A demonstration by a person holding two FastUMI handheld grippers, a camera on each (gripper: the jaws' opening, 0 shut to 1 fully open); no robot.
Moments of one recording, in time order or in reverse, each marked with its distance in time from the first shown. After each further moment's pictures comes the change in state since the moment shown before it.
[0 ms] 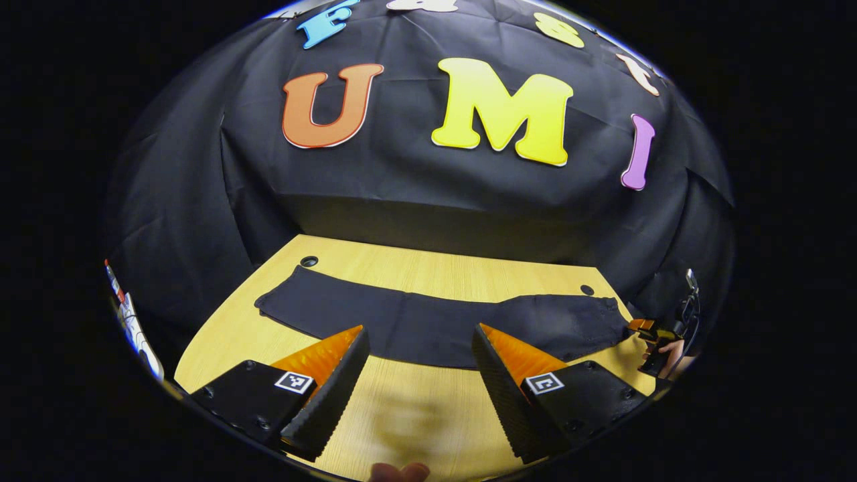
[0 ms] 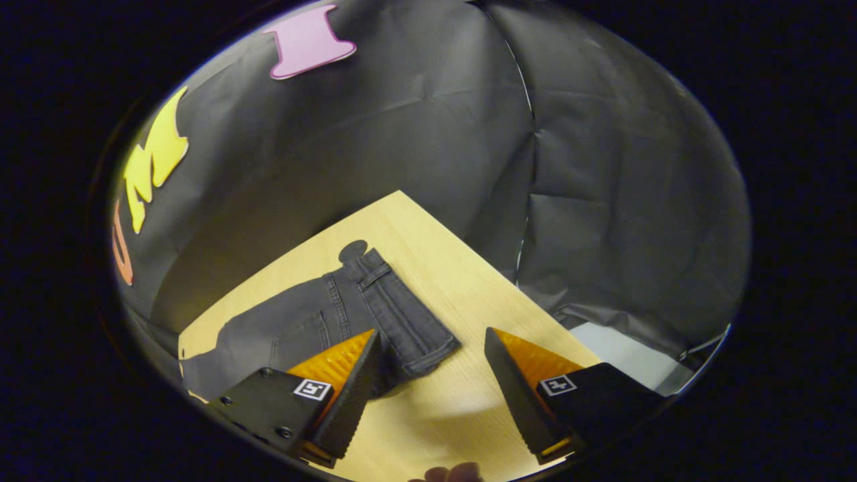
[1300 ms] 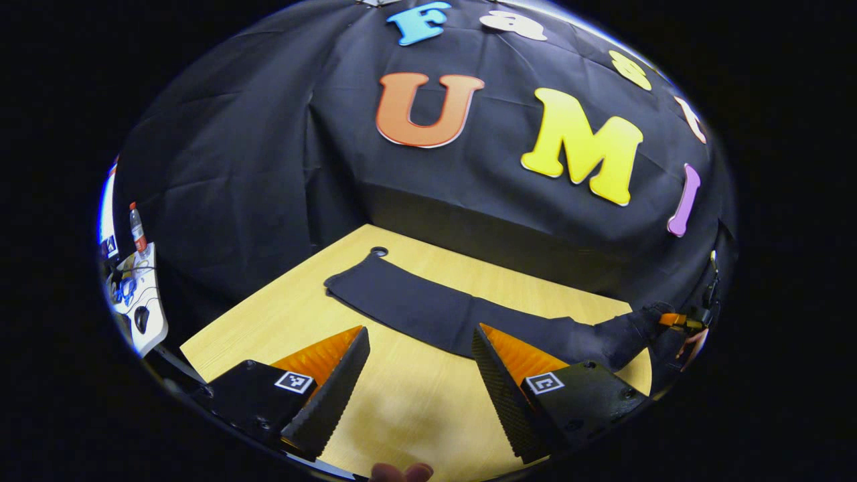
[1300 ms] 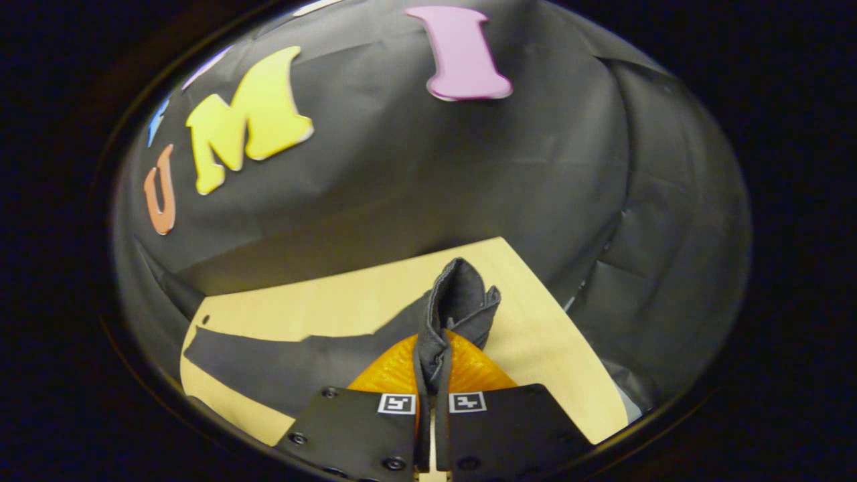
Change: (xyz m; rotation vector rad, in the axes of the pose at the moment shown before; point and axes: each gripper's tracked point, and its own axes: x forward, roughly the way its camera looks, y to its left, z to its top) left arm -0.052 0.134 -0.023 -0.239 -0.070 0.176; right arm -0.135 0.208 0.045 -0.326 -0.099 0.198
